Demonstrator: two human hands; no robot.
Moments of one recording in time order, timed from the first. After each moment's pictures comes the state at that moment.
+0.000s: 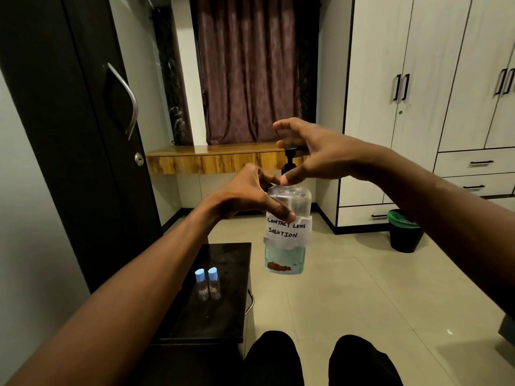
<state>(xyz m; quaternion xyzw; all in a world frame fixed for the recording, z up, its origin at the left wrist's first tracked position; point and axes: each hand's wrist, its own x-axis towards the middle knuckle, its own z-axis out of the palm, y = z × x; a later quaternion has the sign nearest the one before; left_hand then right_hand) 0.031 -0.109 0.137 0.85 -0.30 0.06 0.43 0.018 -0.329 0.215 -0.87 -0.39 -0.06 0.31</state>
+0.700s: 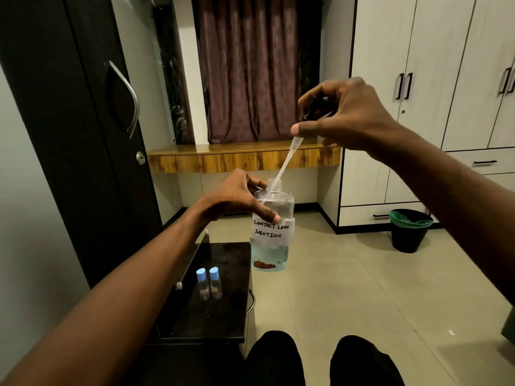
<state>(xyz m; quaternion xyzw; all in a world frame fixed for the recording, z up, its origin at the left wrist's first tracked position) 0.044 -0.080 0.124 0.87 -0.25 0.04 0.42 0.008 -0.345 0.239 -0.81 -0.35 -0.30 0.37</state>
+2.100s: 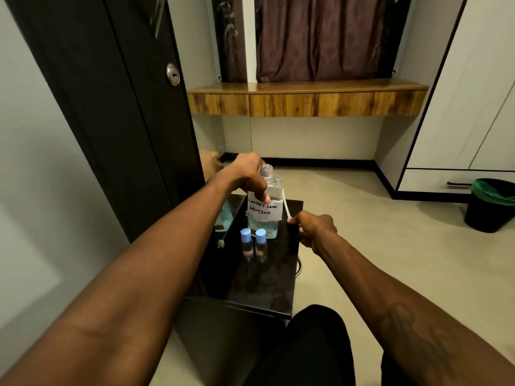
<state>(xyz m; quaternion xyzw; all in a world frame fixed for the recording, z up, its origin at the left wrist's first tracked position) 0.102 0.021 0.049 0.98 0.11 0.00 0.19 0.144 -0.150 -0.090 -0.76 0.12 0.15 0.62</state>
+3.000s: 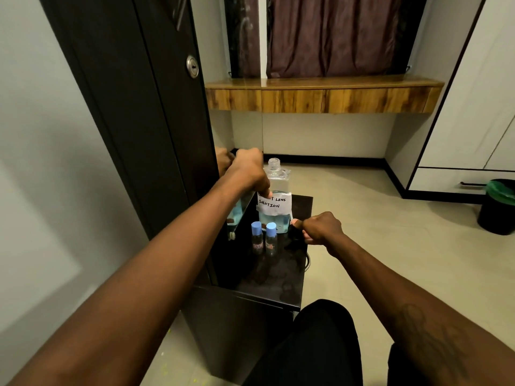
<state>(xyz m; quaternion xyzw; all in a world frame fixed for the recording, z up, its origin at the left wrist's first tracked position) 0.069 0.011 0.051 0.97 0.20 0.06 0.13 0.140 -0.154 -0.103 -0.87 -0.01 0.12 0.48</state>
